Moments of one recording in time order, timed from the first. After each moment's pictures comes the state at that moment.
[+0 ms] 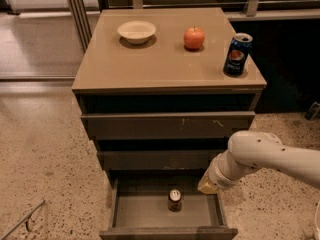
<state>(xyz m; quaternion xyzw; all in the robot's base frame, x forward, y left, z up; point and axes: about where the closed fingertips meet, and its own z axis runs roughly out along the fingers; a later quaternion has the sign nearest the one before) 0.456 -0.146 0.538 -0.55 0.81 0.13 0.13</state>
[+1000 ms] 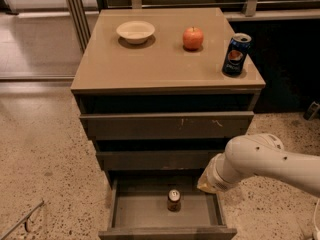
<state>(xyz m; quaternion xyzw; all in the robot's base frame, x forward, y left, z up) 0.452 -0.146 0.560 -0.57 0.80 0.08 0.15</state>
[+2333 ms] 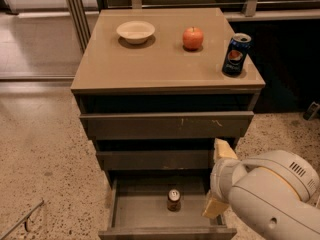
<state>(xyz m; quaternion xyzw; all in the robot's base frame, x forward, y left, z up) 0.418 -0.145 0.686 -0.60 0.75 -0.13 0.25</state>
